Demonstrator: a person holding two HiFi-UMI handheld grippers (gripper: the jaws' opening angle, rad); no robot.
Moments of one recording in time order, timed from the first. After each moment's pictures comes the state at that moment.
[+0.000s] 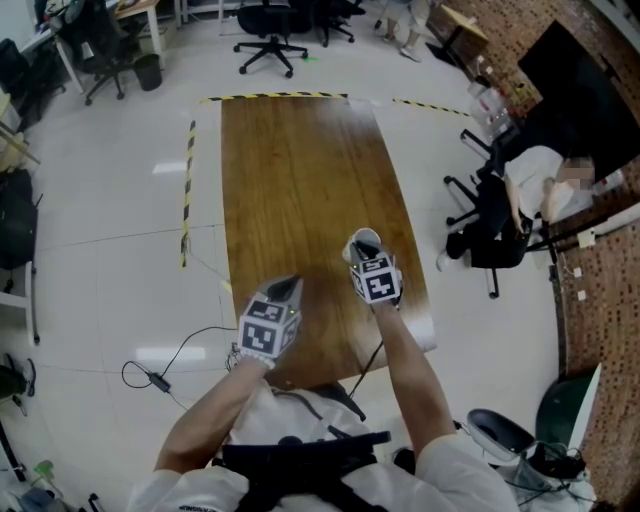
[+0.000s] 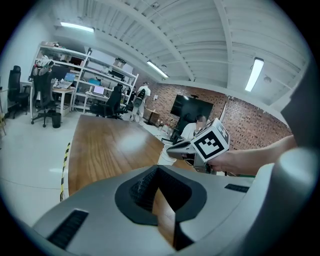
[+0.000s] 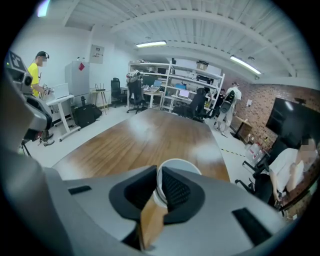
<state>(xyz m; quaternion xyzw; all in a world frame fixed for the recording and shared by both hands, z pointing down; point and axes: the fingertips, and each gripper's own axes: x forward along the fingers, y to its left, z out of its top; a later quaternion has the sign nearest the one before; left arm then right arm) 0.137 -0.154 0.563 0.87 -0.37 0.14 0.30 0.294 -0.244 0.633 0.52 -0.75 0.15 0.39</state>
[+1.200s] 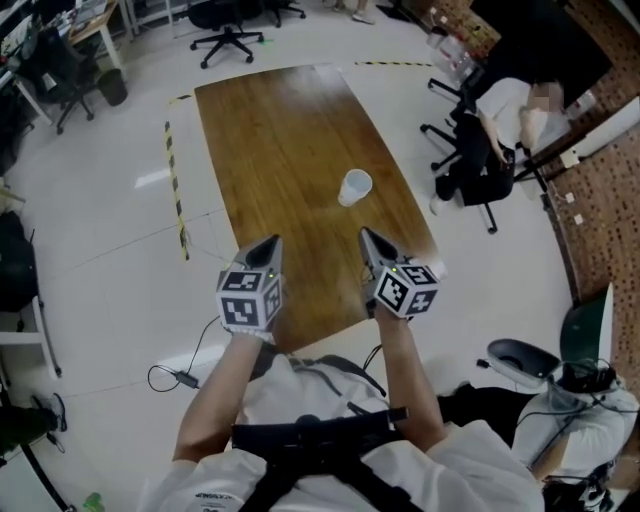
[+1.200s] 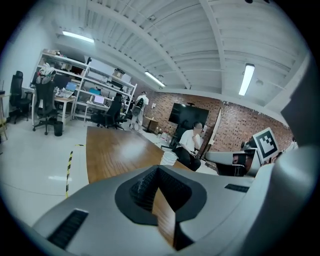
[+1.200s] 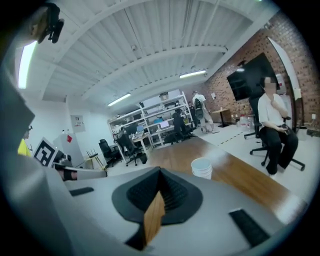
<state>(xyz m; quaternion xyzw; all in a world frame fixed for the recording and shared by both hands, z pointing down) 0.068 -0.121 0.513 0.88 -0.38 0.11 0.27 0.240 -0.093 0.499 0.61 -0.76 0.24 0.04</state>
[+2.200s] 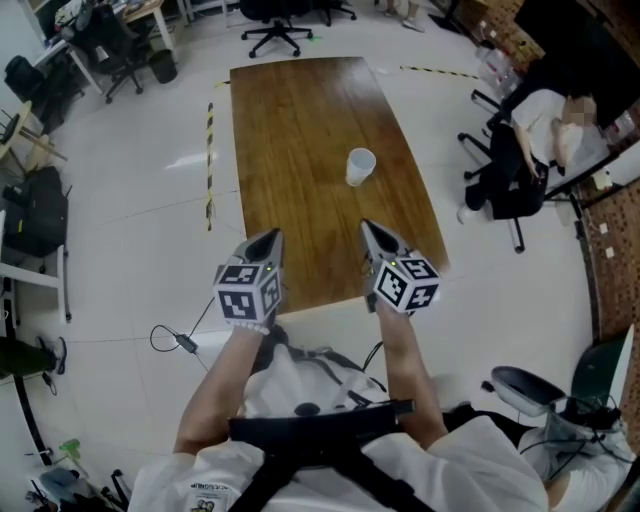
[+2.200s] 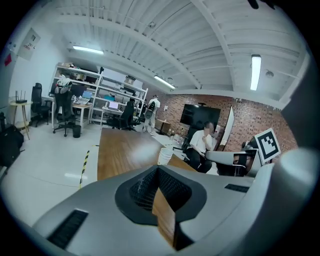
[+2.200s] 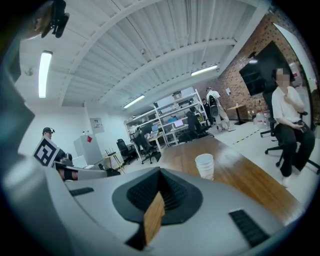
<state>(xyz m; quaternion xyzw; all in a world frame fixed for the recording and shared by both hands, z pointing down) 0.088 -0.024 0.498 0.84 -0.46 0.11 0.26 0.259 -0.026 0.489 0.53 -0.81 0.23 0.03</state>
